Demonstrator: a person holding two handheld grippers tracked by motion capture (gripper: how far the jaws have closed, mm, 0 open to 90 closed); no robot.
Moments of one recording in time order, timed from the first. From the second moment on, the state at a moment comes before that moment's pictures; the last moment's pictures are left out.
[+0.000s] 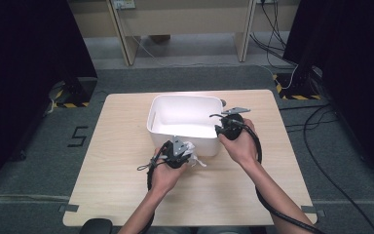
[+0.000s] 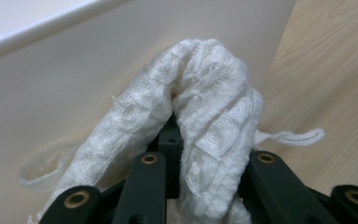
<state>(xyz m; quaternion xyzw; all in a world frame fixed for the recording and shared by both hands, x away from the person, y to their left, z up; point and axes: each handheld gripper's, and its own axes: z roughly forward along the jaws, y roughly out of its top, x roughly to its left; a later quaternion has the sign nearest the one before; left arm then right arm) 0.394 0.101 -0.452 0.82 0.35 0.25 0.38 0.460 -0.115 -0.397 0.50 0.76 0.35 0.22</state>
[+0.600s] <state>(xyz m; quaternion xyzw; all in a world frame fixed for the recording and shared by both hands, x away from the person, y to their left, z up) 0.392 0.100 -0.439 0.81 0.35 0.25 0.39 0.460 -0.115 -0.397 0.50 0.76 0.35 0.22</state>
